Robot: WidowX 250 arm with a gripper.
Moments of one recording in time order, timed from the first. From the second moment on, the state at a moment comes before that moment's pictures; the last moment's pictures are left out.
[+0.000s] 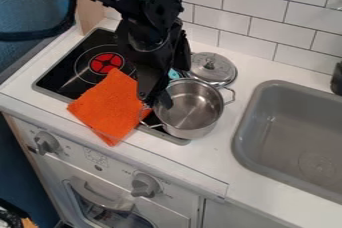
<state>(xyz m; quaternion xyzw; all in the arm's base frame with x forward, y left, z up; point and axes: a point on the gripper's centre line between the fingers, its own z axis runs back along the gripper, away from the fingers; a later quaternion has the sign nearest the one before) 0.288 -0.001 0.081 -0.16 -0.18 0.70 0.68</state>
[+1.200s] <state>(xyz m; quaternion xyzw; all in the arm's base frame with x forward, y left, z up) 0.279 0.093 0.040 -0.02 -0.13 0.82 0.56</state>
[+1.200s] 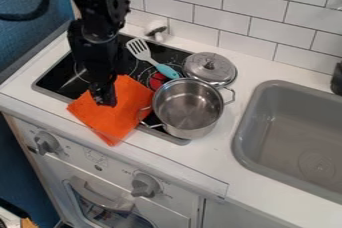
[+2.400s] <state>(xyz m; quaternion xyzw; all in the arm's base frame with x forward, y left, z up) 0.308 0.144 -0.001 0.04 -0.11 0.88 0.47</state>
